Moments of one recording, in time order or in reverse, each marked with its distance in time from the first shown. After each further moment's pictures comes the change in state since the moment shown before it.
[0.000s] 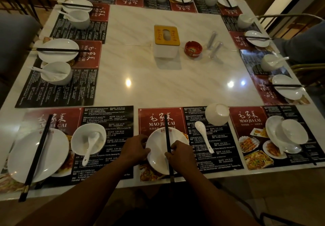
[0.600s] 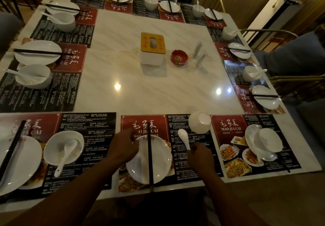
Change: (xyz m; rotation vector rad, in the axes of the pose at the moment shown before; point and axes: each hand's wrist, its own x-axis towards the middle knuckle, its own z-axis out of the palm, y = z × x) left_hand 0.017 0.047 0.001 -0.026 0.235 0.139; right_hand 0.026 0.077 -0.097 -0.043 0.156 0.126
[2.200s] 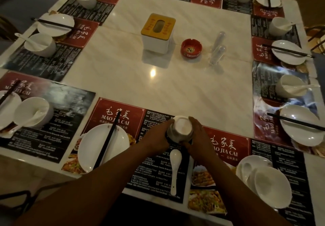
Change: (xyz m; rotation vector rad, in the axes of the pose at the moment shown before) left_hand 0.053 0.186 0.168 -0.164 -0.201 -0.086; right_hand 0.192 0.086 -0.059 0.084 -0.351 -0.701
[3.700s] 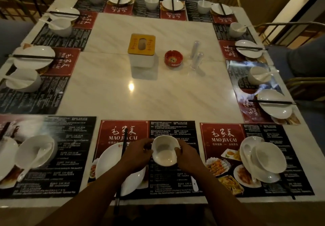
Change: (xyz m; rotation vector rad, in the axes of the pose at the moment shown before) left_hand -0.046 -0.079 -0.076 0.034 -0.011 -0.016; right_hand -0.040 -0.091 0.066 0.197 0.056 0.375
